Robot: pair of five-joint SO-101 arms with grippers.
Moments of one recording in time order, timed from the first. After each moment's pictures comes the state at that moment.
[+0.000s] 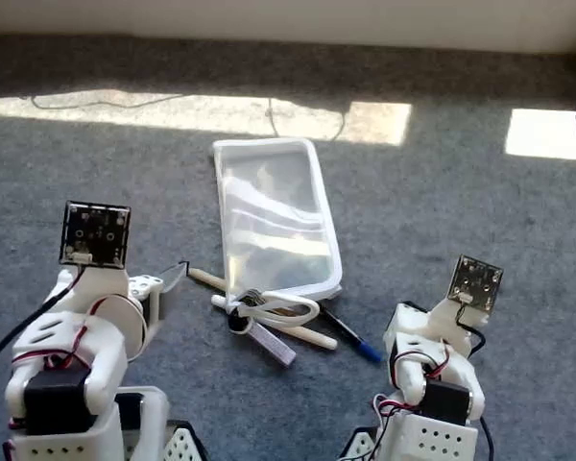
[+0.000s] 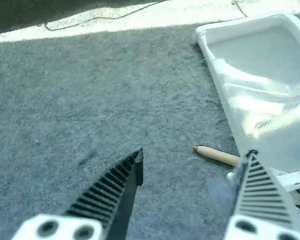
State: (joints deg) left arm -9.7 -81.4 51.6 80.3 -3.9; right arm 11.3 -104.4 95.6 64.7 -5.6
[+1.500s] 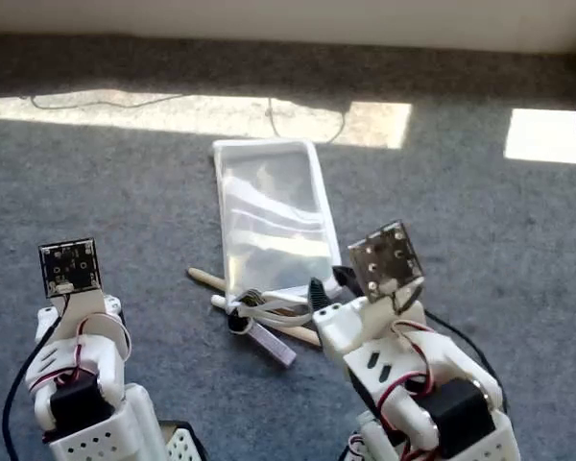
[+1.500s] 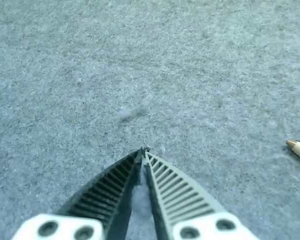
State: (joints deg) left arm -29.8 -102.8 84.8 68.8 -7.0; right arm -31.6 -78.2 50.9 74.7 2.2
